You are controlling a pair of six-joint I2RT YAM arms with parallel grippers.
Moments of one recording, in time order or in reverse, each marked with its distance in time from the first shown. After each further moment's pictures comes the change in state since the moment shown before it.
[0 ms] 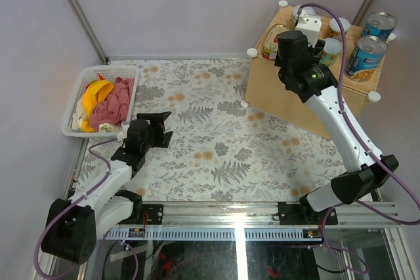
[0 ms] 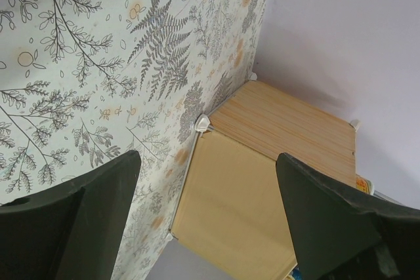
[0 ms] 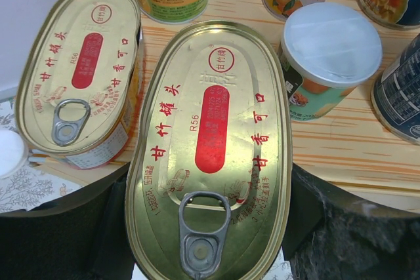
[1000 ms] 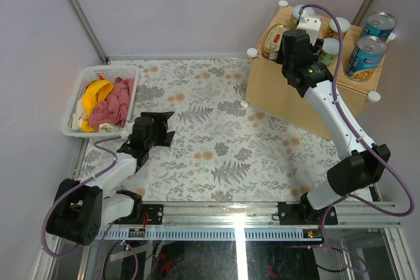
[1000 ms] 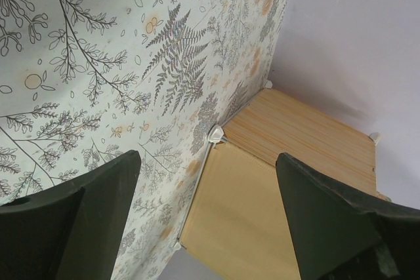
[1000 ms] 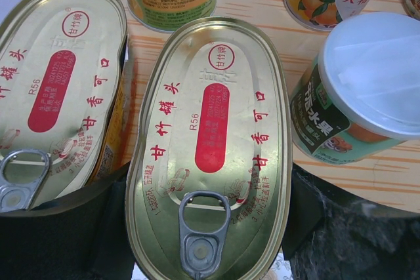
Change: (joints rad) left arm 0.000 0.165 0.014 0.101 0.001 0.008; right arm -0.118 0.062 -0.095 0.177 -0.135 -0.050
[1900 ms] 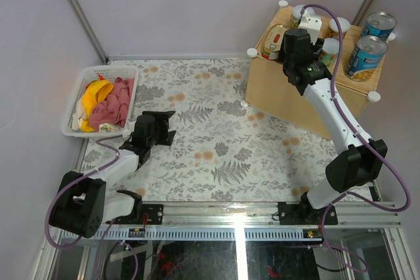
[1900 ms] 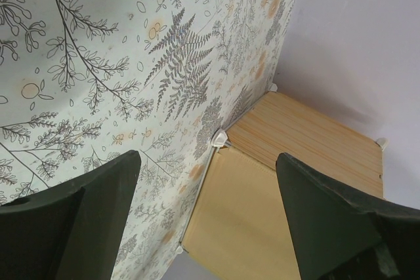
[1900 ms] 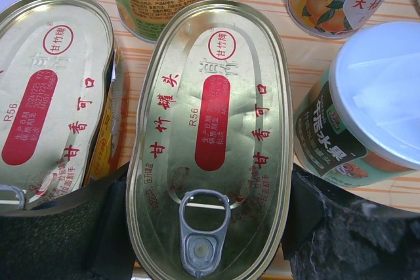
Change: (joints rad) left arm 0.000 0.063 0.020 0.025 0.000 0.001; right arm -0.037 0.034 -0.017 0.064 -0.025 -0.002
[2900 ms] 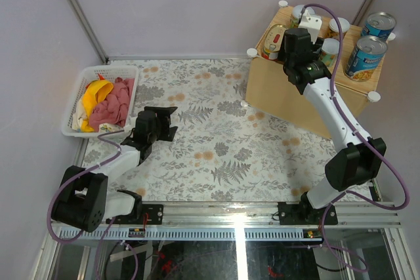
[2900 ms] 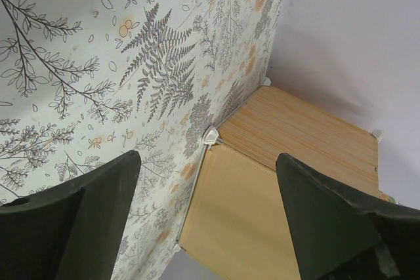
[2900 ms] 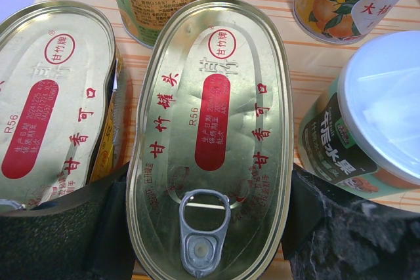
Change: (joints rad) left arm 0.000 0.050 0.049 0.027 0.015 0.016; right arm -0.008 0.014 0.000 0.024 -0.021 0.000
